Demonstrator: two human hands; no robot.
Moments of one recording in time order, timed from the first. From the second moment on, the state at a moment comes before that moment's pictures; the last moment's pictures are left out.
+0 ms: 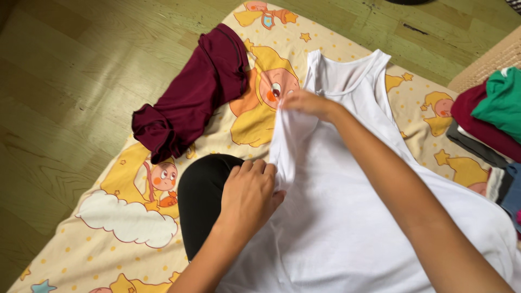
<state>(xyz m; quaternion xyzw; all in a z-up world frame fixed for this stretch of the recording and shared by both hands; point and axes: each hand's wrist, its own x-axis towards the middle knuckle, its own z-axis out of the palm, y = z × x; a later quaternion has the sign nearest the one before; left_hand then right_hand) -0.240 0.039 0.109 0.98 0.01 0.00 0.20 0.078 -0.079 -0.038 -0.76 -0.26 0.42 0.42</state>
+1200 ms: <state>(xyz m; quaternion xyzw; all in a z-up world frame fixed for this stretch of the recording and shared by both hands) -0.026 0.090 0.075 0.96 0.02 -0.21 0.20 0.234 -0.116 -0.148 -0.82 -0.04 0.21 0.53</state>
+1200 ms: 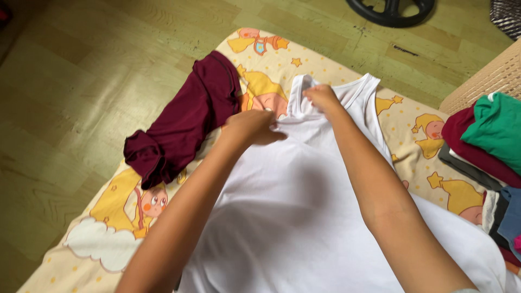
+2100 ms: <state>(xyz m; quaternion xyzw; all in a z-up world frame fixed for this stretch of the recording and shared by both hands) 0.088 0.146 -0.039 0.92 0.12 -0.31 0.20 0.351 -0.048 -0.105 -0.69 0.05 0.33 0.65</state>
